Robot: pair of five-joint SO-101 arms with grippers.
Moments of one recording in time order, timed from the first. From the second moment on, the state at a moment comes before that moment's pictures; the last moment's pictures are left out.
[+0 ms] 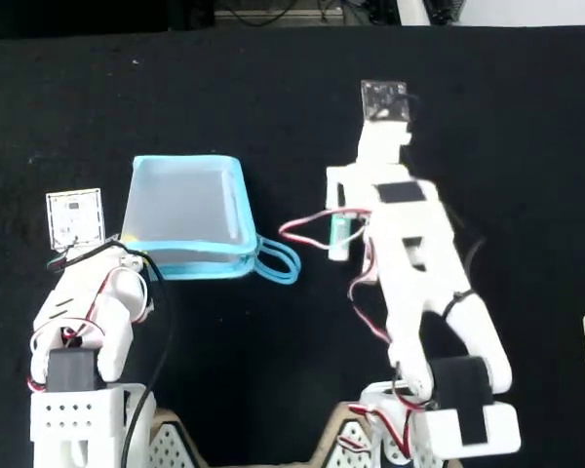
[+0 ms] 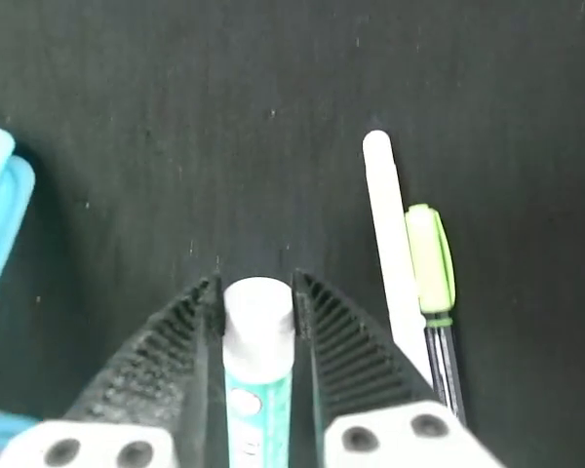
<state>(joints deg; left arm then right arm) -8.2 -84.3 73.1 52.7 2.7 -5.4 -10.1 34.9 39.2 -4.9</state>
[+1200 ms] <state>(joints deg) -8.2 -84.3 73.1 52.7 2.7 -5.4 -6.5 26.4 59.9 -3.9</state>
